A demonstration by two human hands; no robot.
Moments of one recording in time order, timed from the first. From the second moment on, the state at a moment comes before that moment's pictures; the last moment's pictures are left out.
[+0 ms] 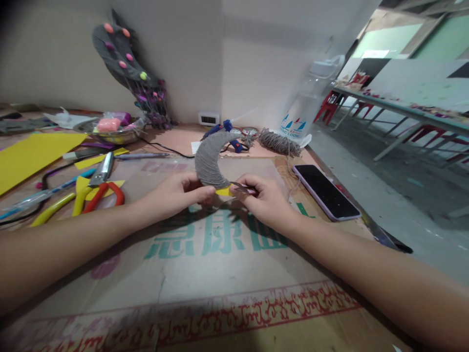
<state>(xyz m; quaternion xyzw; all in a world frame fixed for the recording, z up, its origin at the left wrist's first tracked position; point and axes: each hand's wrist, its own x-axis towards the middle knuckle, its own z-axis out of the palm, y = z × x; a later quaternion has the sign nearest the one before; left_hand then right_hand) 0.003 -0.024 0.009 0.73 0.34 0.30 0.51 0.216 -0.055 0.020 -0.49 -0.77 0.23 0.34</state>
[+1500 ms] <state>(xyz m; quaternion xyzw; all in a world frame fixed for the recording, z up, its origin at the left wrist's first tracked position) -0.002 -0.022 0.011 0.73 0.38 0.35 0.45 0.223 -0.062 0.026 -0.36 -0.88 -0.06 0.29</state>
